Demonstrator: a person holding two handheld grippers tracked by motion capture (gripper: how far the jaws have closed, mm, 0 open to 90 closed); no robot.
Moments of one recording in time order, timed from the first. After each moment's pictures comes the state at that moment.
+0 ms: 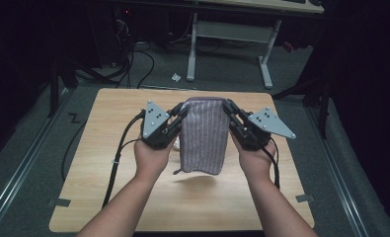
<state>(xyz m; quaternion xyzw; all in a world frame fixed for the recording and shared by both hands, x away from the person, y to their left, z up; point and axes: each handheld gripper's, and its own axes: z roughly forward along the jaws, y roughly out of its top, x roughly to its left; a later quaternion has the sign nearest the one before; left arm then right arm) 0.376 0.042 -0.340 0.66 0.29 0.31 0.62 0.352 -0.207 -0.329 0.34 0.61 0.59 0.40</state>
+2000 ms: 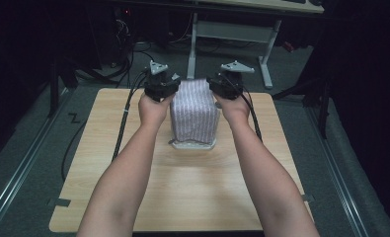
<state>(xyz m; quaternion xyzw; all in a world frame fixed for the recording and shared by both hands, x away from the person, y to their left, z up) 0.551 0.049 -0.359 0.69 0.43 0.25 0.53 0.540 -0.191 -0.347 0.44 0.68 0.49 0.33</state>
